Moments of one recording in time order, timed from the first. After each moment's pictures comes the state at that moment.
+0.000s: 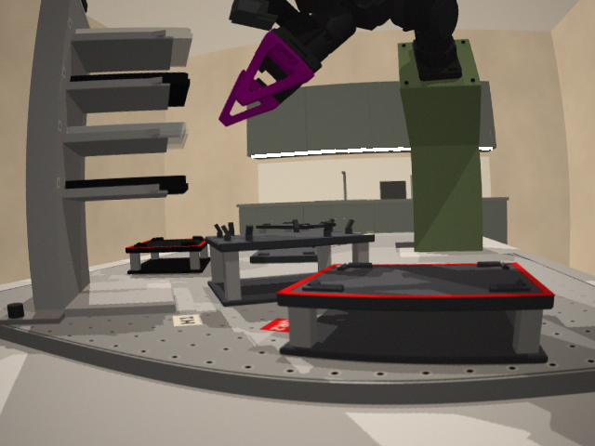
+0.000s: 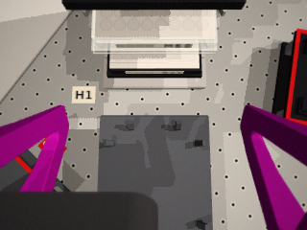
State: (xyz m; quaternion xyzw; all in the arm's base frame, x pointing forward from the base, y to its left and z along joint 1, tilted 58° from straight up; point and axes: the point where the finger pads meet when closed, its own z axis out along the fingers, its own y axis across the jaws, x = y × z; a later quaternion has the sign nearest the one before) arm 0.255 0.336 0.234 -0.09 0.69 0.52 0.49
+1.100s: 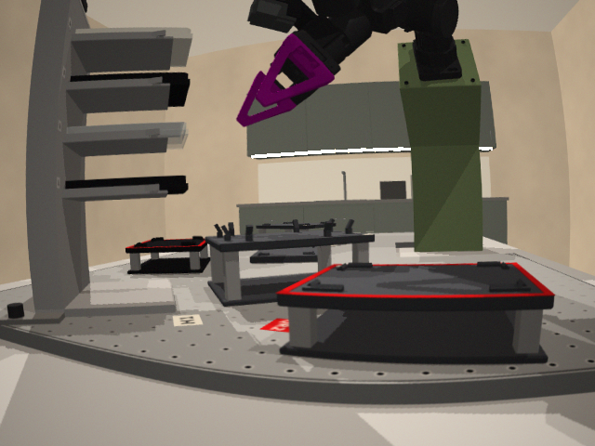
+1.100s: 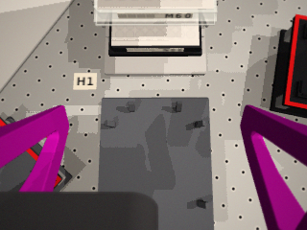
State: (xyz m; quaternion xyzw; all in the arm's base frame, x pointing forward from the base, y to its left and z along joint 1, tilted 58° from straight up) arm 0.238 0.330 0.221 -0.08 0.69 0.52 0.49
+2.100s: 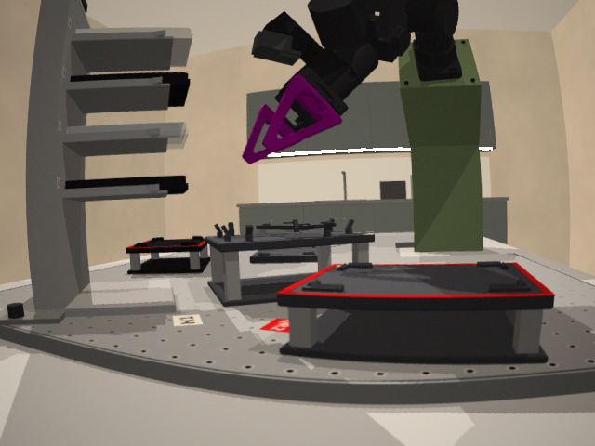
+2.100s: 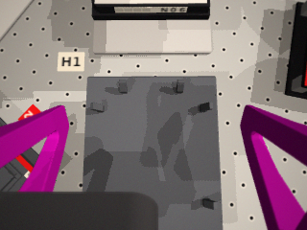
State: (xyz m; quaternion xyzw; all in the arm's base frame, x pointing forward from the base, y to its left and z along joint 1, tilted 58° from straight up) arm 0.236 0.366 0.191 -0.09 0.70 0.52 0.49
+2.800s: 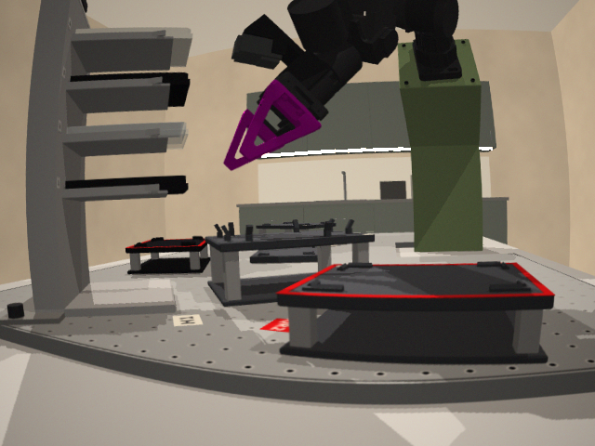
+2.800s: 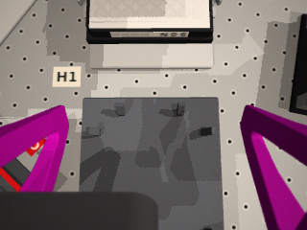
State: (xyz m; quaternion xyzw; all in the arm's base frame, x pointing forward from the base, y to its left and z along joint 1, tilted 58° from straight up) arm 0.255 0.379 0.199 -0.09 0.70 0.52 0.48
